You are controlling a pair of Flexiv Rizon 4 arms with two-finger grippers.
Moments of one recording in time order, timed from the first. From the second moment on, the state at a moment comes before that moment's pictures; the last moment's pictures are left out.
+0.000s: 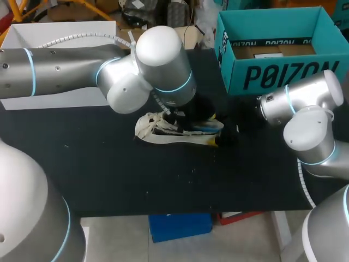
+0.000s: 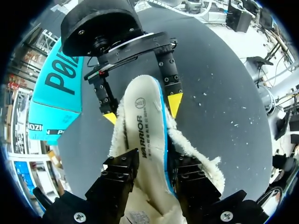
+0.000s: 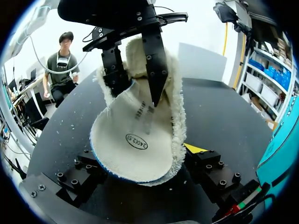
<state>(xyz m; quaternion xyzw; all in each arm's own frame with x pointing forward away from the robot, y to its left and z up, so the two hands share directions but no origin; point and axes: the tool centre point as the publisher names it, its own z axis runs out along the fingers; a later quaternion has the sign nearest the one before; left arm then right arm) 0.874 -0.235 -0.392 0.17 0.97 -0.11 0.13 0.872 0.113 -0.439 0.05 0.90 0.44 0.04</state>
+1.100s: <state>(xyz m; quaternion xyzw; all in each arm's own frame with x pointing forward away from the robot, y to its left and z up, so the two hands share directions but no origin) 0.872 -0.264 -0.389 0.13 0.98 -0.10 0.13 0.872 0.113 -0.439 0.05 0.90 0.44 0.04</state>
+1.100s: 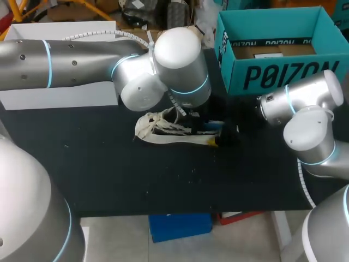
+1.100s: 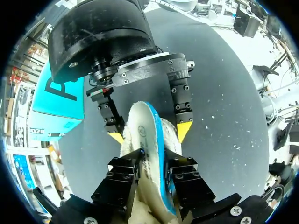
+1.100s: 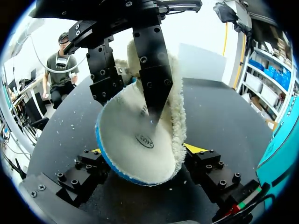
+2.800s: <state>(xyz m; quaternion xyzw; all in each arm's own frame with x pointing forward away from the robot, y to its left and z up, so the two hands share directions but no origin) 0.739 -0.294 -0.201 0.17 0.91 -0.35 0.11 0.872 0.113 -0.439 0.05 0.90 0.44 0.04</state>
